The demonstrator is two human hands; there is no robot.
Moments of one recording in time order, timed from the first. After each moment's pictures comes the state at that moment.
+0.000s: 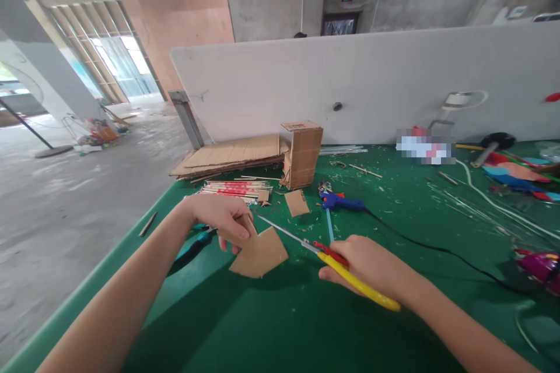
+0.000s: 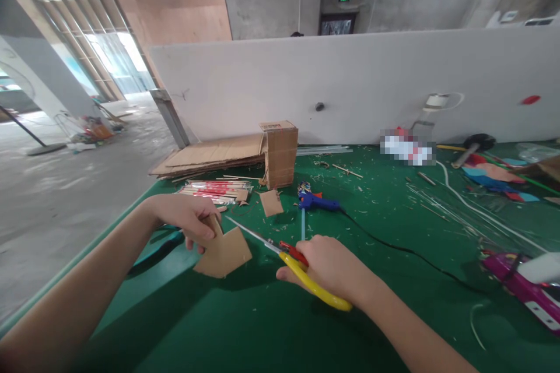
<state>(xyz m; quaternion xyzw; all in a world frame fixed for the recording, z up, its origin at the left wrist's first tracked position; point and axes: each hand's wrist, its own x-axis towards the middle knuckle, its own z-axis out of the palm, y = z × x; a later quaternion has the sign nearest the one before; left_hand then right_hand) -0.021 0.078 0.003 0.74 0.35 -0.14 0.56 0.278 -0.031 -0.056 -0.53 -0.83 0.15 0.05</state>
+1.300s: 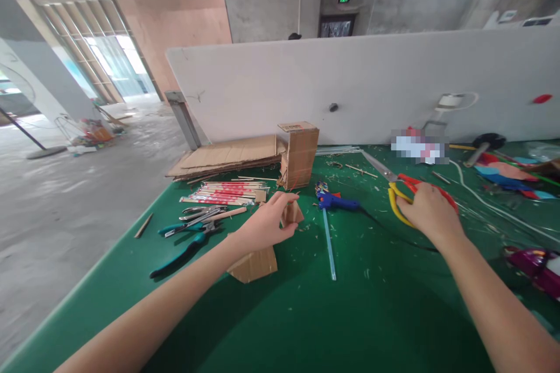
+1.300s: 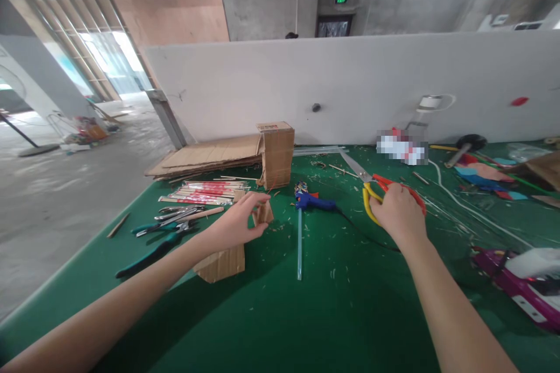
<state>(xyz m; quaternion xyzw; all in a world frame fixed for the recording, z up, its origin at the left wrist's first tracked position) 0.062 0.050 -0.062 0.87 0.37 0.25 0.21 0.420 0.029 -0.070 -0.79 -0.56 -0.10 0.23</state>
